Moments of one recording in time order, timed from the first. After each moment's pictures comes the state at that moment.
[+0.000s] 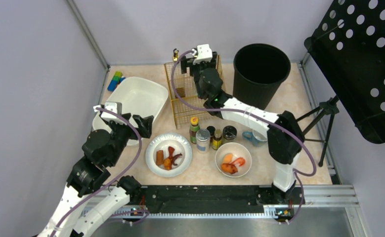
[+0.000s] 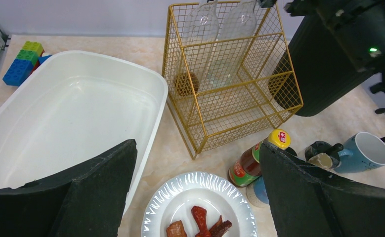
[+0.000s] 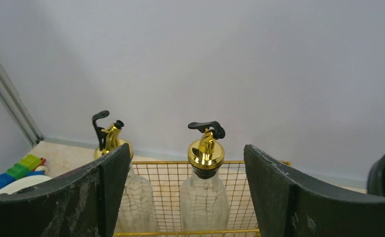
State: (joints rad) left arm -0.59 0.47 0.92 -0.54 -0.33 -0.25; right arm 0.81 1.91 1.56 0.63 0.60 -0.14
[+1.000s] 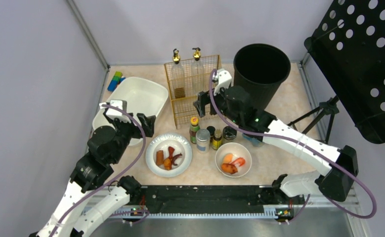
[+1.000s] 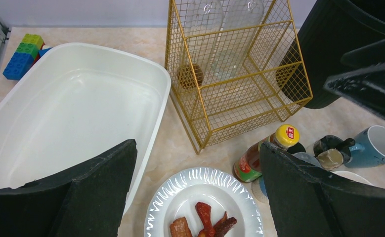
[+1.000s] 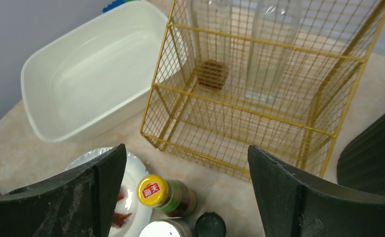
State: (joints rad) left arm -0.59 0.51 0.91 -0.54 -0.33 -0.24; right arm 0.87 1.28 1.16 -0.09 0.24 0.19
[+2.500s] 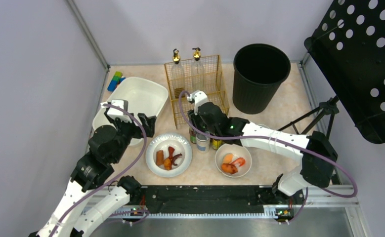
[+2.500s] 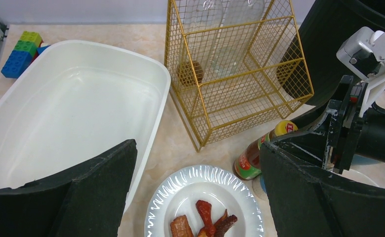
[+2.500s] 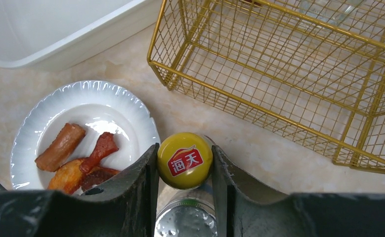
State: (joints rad) left arm -0.59 0.52 0.91 -0.55 -0.33 -0.24; right arm 1.01 1.50 1.12 -0.16 0.27 0.24
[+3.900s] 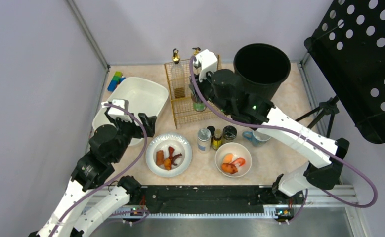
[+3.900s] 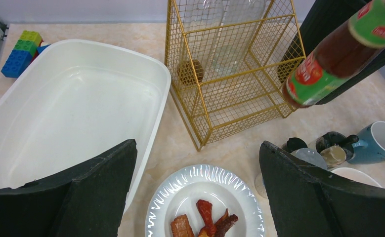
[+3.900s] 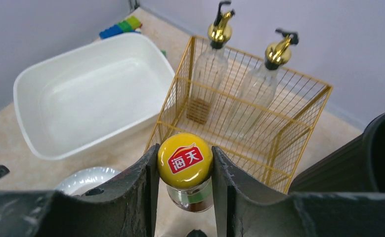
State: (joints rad) left arm -0.59 0.53 0.91 -0.55 -0.33 -0.24; right arm 1.02 1.45 1.61 -0.40 0.40 0.03
